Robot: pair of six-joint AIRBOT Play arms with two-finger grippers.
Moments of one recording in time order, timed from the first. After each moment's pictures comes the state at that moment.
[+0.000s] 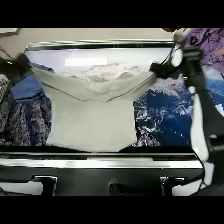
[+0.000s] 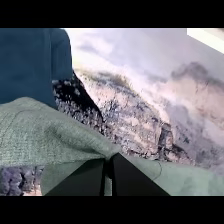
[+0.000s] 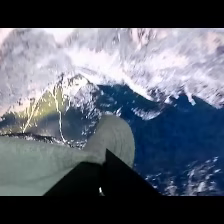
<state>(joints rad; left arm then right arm) 0.20 -1.59 1.74 1.27 -0.99 -1.76 0.13 -1.73 1.88 -1.59 1.16 1.97</state>
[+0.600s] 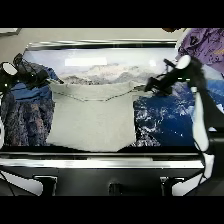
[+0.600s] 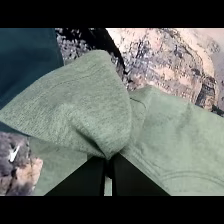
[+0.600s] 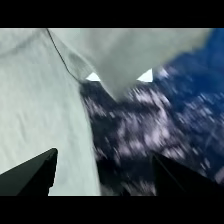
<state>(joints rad) 0.18 -1.77 1.77 1.25 -1.09 -1.75 -0.03 -1.77 1.82 -1.17 1.50 1.70</state>
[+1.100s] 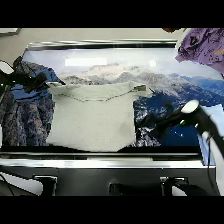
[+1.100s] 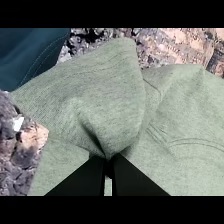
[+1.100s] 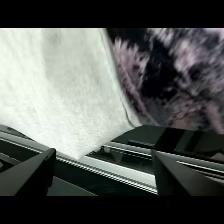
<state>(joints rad) 0.19 -1.75 1.77 1.24 -1.23 -1.75 0.00 -1.23 0.79 -0.84 1.26 1.64</state>
